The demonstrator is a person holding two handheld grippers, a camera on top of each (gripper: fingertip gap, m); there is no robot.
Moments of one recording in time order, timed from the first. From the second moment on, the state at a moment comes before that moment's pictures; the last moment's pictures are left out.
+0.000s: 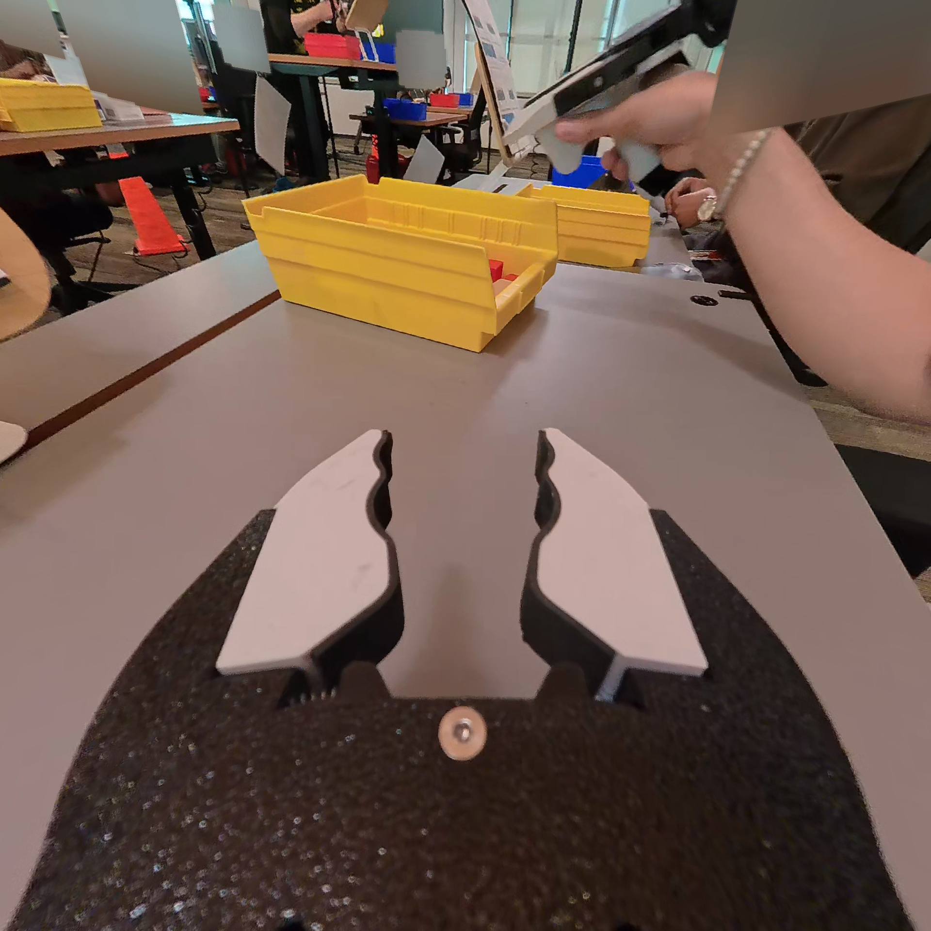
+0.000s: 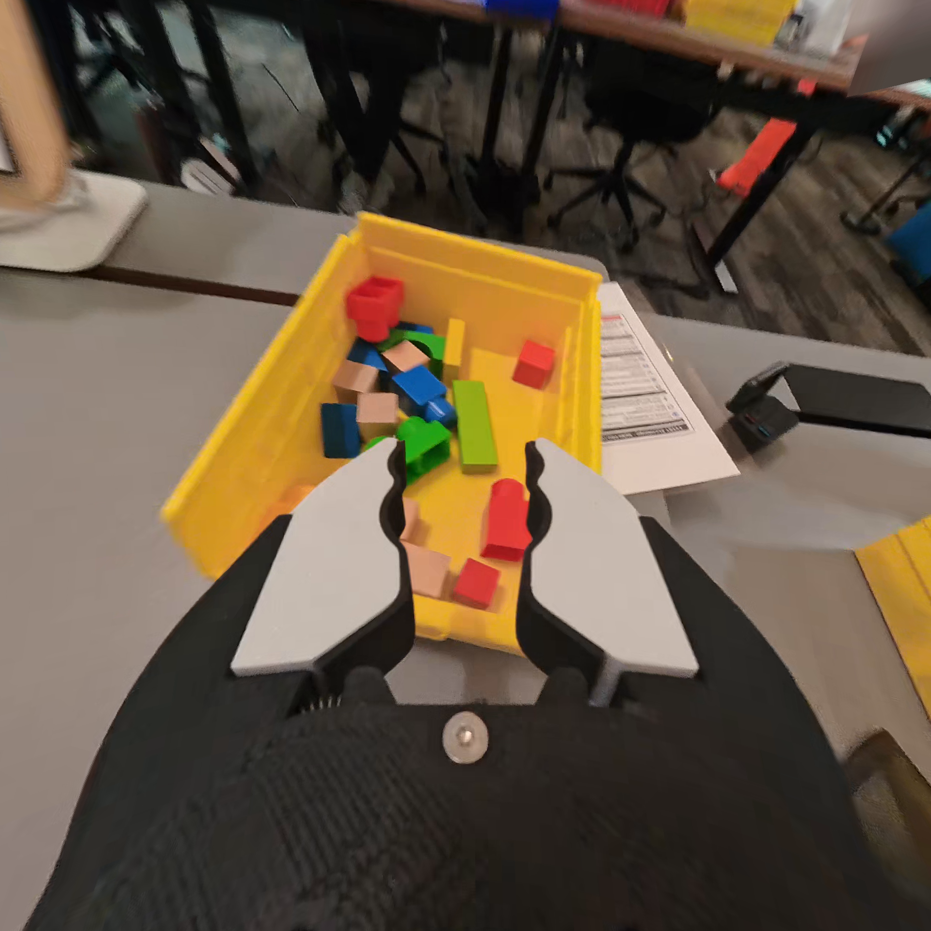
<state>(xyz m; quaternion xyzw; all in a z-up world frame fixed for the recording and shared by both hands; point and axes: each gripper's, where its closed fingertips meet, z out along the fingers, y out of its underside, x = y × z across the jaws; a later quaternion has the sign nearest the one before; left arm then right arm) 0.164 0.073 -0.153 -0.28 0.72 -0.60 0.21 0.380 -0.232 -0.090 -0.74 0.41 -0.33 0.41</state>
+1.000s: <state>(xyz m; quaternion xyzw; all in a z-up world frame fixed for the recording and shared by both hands) 0.056 0.528 -0.198 -0.77 0.63 0.06 0.06 0.256 -0.078 -0.099 -0.76 0.21 -0.26 0.56</state>
